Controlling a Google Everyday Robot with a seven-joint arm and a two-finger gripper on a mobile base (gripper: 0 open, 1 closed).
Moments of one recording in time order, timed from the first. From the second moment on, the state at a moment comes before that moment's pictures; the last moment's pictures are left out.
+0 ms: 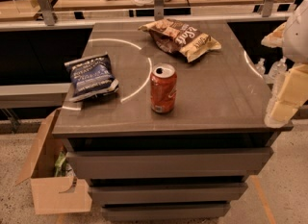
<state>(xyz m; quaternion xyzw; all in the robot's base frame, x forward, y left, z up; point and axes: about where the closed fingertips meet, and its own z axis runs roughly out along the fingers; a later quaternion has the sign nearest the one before) 0.438 -0.216 0.979 -0.60 0.78 -0.04 0.16</state>
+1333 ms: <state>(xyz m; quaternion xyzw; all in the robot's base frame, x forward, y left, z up) 0.498 -0.217 0.969 -0.53 0.80 0.02 0.30</state>
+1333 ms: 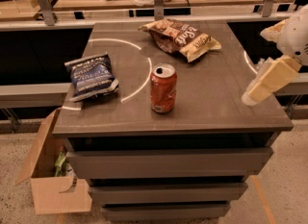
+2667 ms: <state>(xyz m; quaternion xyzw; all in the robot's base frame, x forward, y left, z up) 0.632 -0.202 0.952 -0.38 0.80 0.04 0.46</state>
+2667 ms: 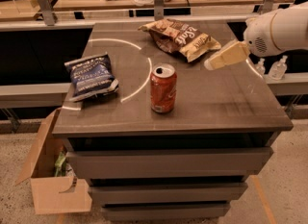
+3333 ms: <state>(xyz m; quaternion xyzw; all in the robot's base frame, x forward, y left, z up) 0.645 -0.197 0.940 -0.37 0.80 0.04 0.47</state>
